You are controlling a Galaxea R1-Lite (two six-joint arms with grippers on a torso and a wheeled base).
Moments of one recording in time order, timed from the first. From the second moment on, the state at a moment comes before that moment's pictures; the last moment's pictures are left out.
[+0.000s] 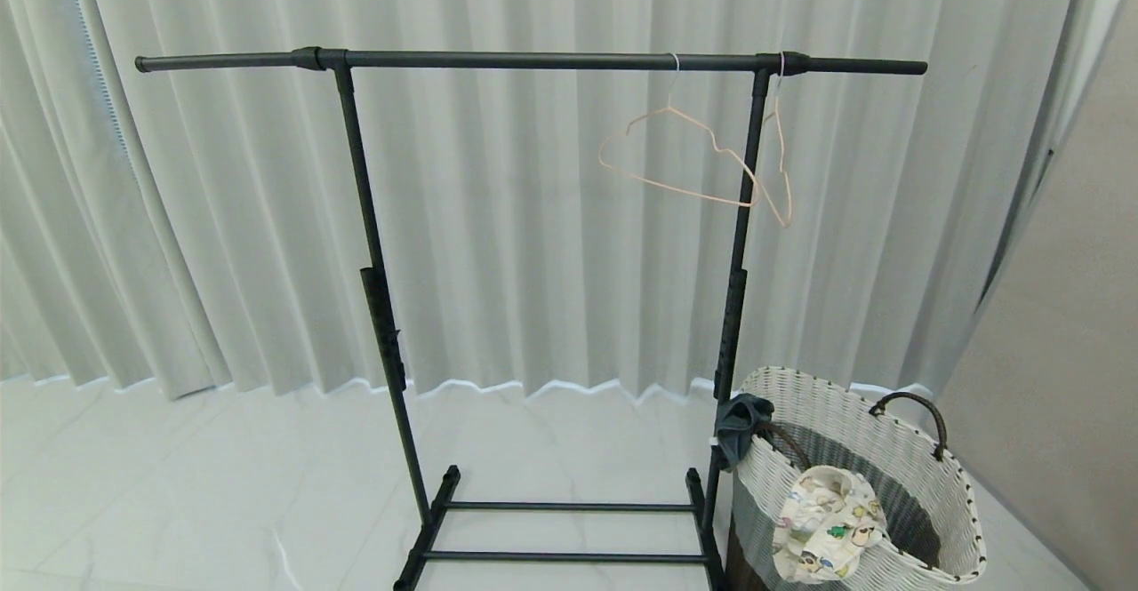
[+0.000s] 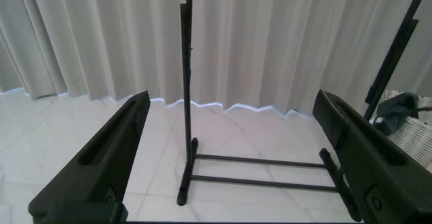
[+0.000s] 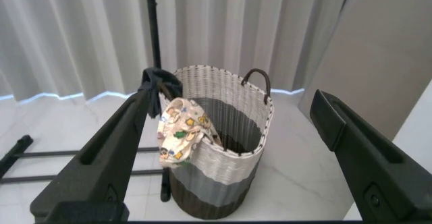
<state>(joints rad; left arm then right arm) 0.00 0.00 0.00 0.00 0.01 0.01 0.00 0.00 0.00 0.00 -0.02 0.01</state>
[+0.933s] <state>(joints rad) 0.00 0.00 0.00 0.00 0.01 0.01 0.00 0.00 0.00 0.00 -0.02 -0.01</state>
